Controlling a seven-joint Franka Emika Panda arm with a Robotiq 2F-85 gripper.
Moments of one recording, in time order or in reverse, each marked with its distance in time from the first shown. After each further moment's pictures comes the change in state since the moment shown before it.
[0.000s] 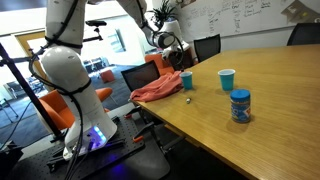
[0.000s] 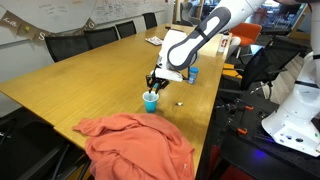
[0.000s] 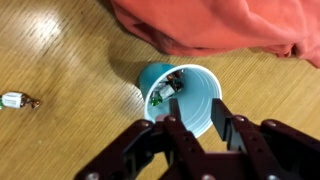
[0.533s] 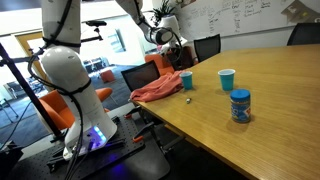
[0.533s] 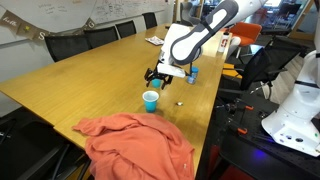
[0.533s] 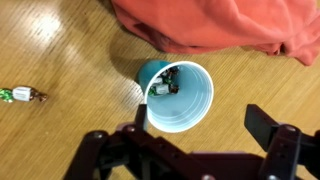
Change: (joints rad) arm 0.000 -0.081 -0.005 -0.051 0.007 -0.018 -0.004
